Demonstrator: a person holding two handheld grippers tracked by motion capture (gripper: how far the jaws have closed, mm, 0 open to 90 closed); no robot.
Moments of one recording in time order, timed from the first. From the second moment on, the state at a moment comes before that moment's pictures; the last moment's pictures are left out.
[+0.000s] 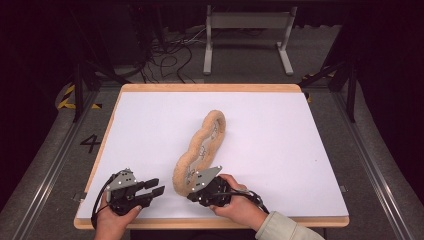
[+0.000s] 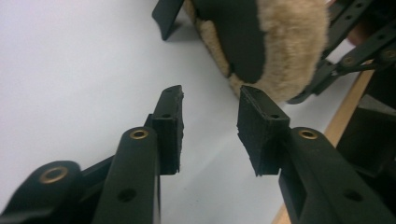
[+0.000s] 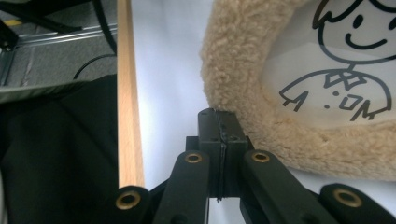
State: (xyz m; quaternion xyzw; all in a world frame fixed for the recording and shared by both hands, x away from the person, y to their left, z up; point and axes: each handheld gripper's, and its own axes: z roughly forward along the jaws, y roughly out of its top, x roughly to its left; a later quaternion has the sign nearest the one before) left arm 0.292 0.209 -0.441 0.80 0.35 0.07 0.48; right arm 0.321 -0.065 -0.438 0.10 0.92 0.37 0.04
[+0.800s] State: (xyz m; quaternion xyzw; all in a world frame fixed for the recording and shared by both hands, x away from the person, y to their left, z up) left arm 0.301 0.153 -0.428 0.79 0.37 0.08 0.49; right arm 0.328 -0.100 -0.424 0.15 0.91 0.39 0.08
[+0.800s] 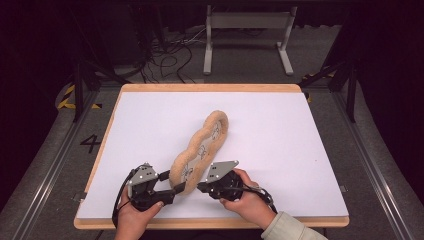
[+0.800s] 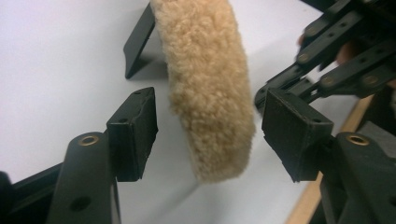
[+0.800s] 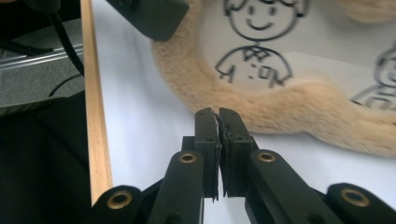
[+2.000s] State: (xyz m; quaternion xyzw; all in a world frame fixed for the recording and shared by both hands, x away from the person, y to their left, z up) left arm 0.316 0.177 -0.436 0.78 0.39 0.03 0.49; right arm 0.426 -0.173 -0.374 0.30 0.86 0.39 0.15
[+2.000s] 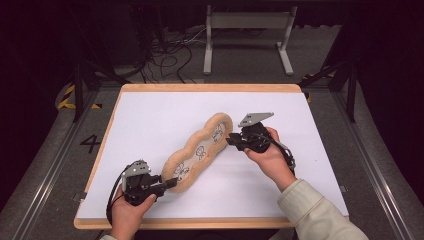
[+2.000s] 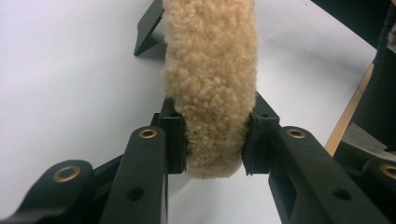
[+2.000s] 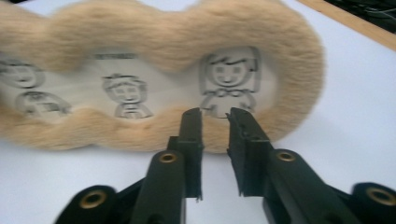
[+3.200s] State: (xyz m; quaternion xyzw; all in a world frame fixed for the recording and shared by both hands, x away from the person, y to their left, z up) left arm 0.317 0.176 -0.435 0.79 0.38 0.03 0.48; right arm 0.507 -0.170 -0.391 0.29 0.87 0.37 0.16
